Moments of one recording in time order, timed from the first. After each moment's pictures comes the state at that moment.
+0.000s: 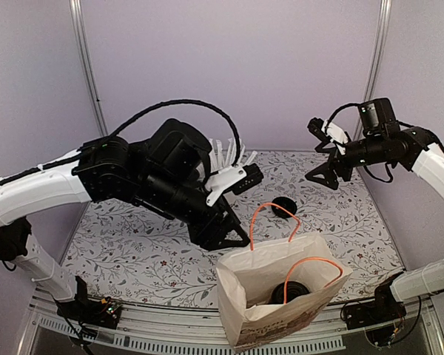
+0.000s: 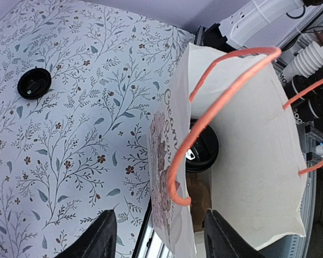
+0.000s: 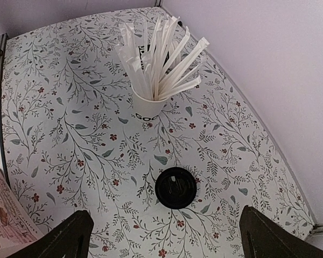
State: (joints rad) left arm -1.26 1.51 1.59 -0.82 0.20 -0.16; right arm 0.42 1.24 1.34 -0.79 -0.40 -0.58
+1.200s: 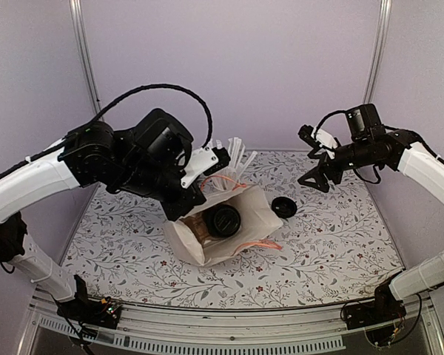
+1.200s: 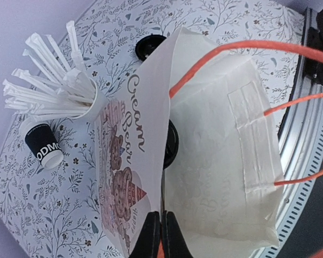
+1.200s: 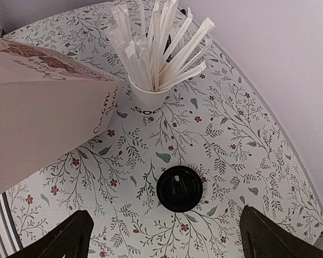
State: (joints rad) left arm -1.17 1.48 1.65 -1.05 -0.21 0.01; right arm 0.42 1.32 1.29 -0.71 -0.40 -0.57
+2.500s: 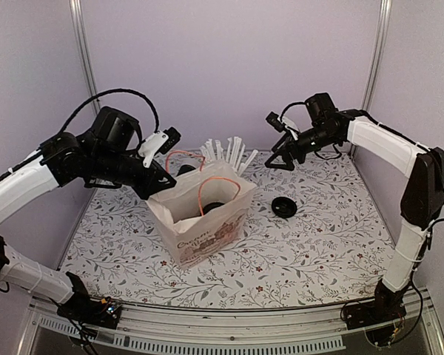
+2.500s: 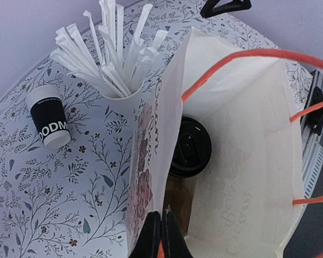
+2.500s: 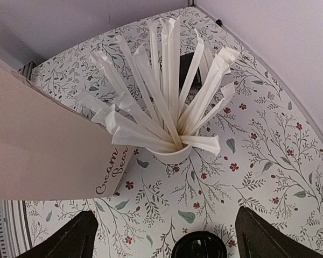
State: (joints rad) left arm -0.81 1.25 1.33 -0.81 0.06 -0.01; right arm 0.42 1.83 1.71 -0.73 -0.66 -0.49
